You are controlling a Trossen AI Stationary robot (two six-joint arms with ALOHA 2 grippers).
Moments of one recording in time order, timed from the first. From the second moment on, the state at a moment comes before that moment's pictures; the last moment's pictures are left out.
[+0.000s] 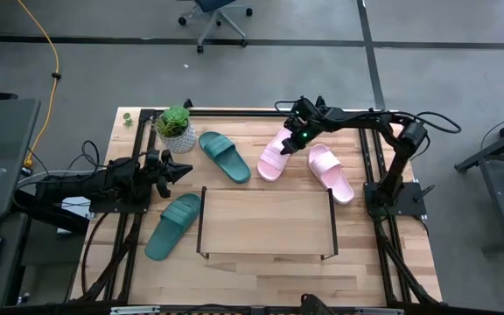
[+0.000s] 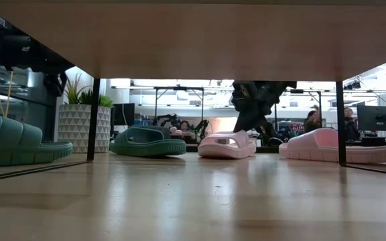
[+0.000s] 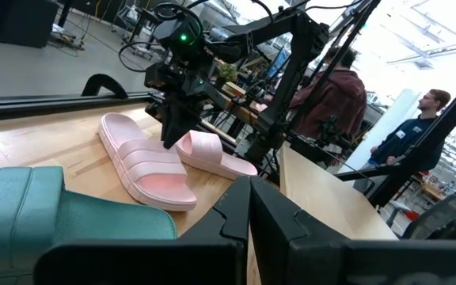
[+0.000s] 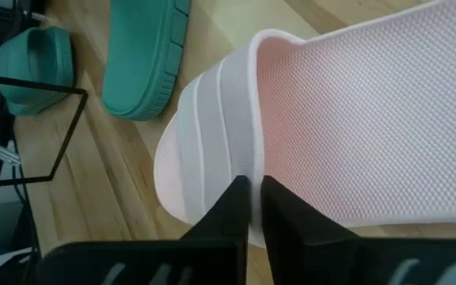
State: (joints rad) left arm 0.20 0.01 0.01 0.04 -0.13 -0.52; right arm -0.69 1.79 1.03 -0.34 -0.65 0.27
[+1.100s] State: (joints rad) left arm 0.20 0.01 0.01 0.03 -0.12 -0.52; right arm -0.73 1.36 1.03 -0.31 -0.69 0.39
